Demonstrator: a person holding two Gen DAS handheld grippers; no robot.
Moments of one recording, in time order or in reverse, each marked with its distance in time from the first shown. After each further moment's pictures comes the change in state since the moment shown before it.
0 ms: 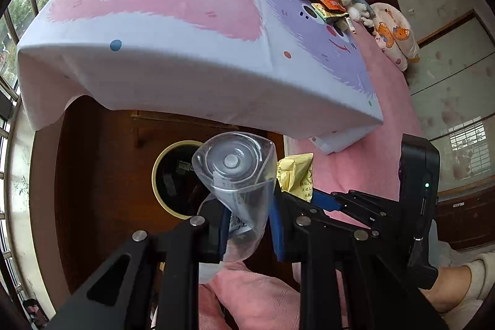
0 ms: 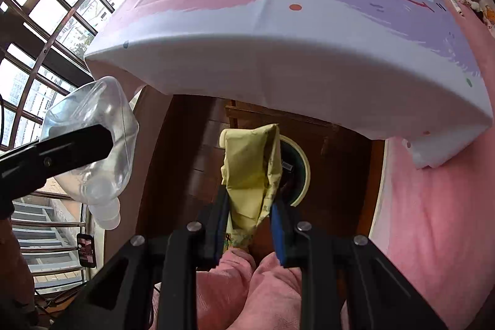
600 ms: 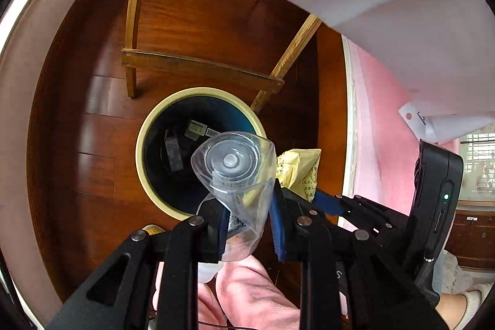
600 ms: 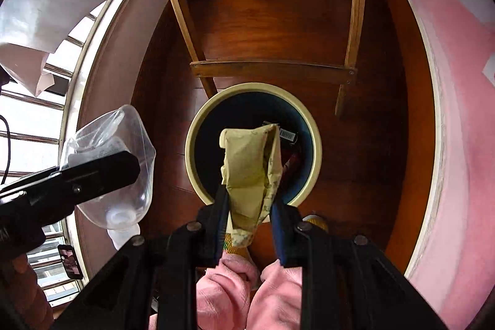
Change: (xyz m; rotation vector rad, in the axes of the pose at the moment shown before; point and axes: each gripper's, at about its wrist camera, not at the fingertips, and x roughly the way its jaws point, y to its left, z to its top) left arm 0.249 0.072 -0.019 -0.101 0.187 0.102; right arm 0.224 -0.084 -0.024 0.111 0.130 0.049
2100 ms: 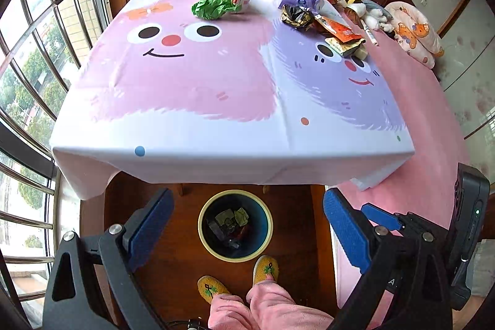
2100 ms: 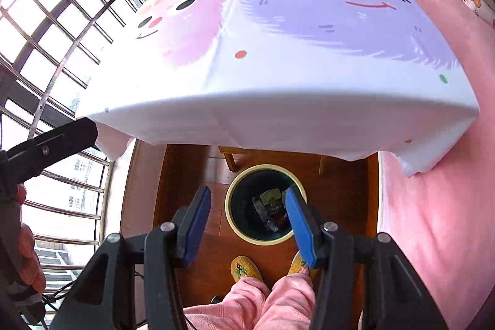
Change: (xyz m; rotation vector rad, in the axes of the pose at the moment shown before) left arm -0.310 -0.099 0.026 0.220 -0.370 0.136; right arm -0.280 0.065 0.007 0.016 -0.336 -0.031
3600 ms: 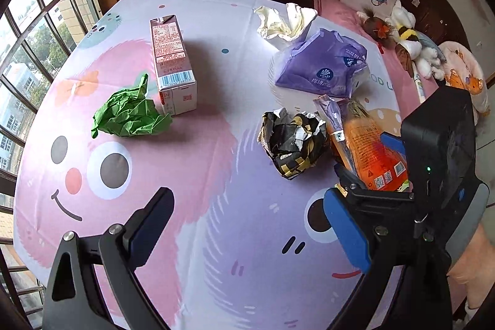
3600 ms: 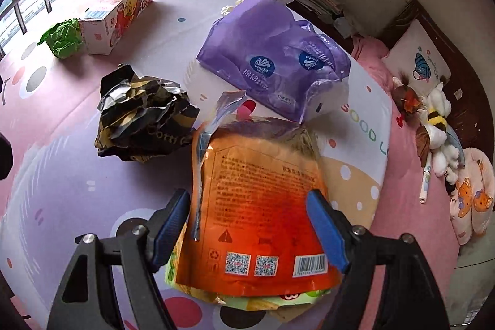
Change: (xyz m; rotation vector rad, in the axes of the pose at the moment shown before) left arm 0.178 -0.093 0.271 -0.219 0.046 0.150; right arm 0.133 -0.109 0.349 -0.664 0.047 -0.274
